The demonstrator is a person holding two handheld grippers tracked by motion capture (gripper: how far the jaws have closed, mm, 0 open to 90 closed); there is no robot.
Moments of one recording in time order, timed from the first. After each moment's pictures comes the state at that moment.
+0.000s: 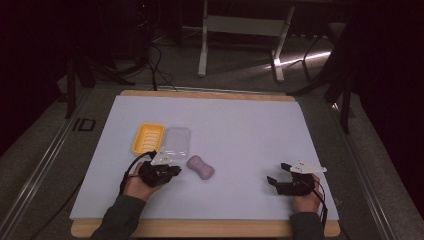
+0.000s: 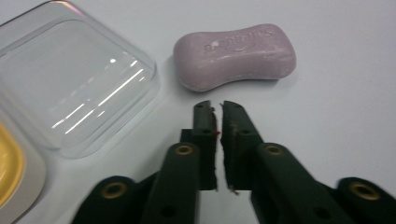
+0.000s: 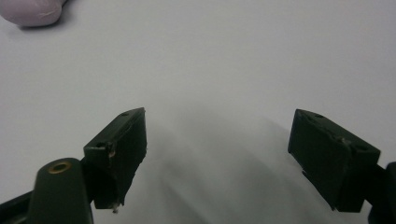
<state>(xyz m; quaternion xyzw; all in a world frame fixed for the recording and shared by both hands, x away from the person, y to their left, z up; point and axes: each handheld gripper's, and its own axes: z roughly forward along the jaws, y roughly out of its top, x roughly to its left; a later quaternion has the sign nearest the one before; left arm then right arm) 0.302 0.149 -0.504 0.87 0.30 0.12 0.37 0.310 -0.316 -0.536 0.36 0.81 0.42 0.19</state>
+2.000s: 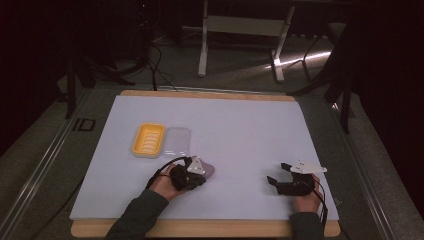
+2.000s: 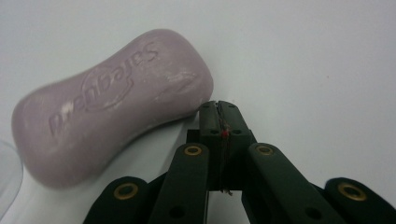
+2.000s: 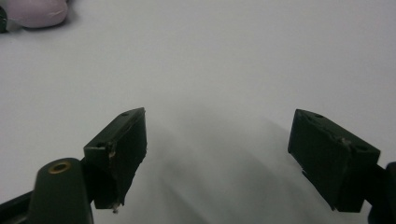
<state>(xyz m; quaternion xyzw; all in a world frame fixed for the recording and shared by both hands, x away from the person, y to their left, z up) 0.314 0.071 -0.523 0.93 0.18 0.07 0.32 0.310 -0.316 -0.536 0.36 0.81 0.43 0.19</state>
